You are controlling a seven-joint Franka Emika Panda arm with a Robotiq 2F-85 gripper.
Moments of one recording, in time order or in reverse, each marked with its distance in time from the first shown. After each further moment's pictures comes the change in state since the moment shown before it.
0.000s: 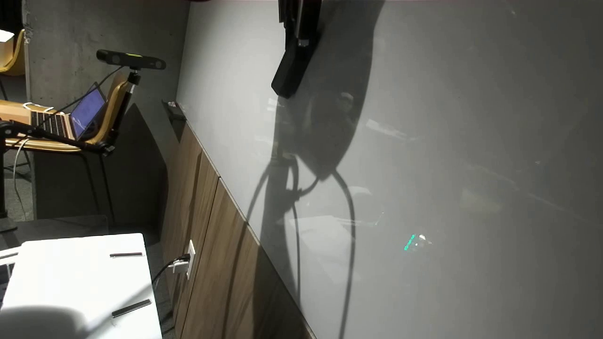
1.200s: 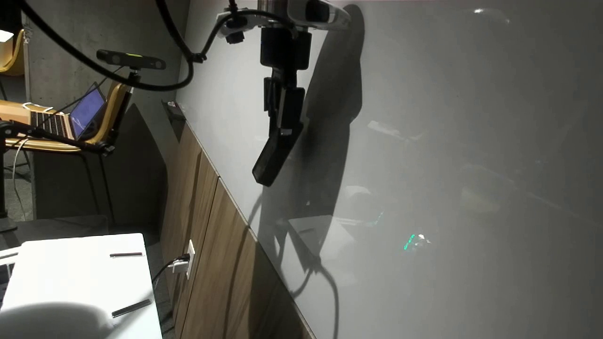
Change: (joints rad) arm -0.076 0.034 0.014 -0.258 -0.232 0.113 0.059
